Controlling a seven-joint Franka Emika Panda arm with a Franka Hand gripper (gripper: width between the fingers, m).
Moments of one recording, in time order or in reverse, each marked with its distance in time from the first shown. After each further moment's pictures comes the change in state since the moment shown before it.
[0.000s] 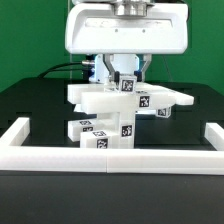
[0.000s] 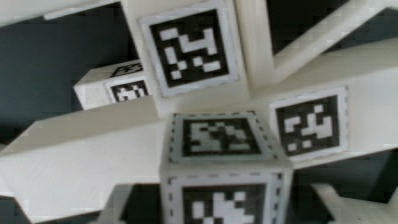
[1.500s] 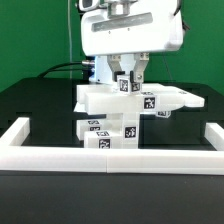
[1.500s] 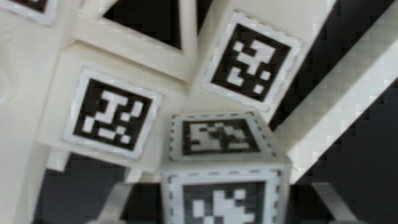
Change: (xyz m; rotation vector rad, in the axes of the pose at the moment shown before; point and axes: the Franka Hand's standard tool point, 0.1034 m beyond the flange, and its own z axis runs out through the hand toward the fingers) arm 0.004 -0.001 0.000 0.051 0.039 1.129
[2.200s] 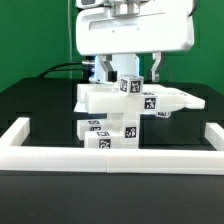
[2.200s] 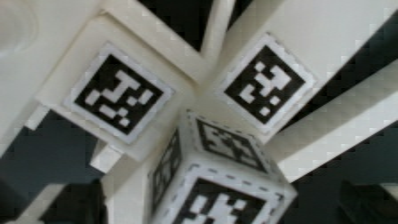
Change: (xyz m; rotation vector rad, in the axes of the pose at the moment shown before) arm -0.004 -0.004 -0.001 -0.007 -0.001 -0.381
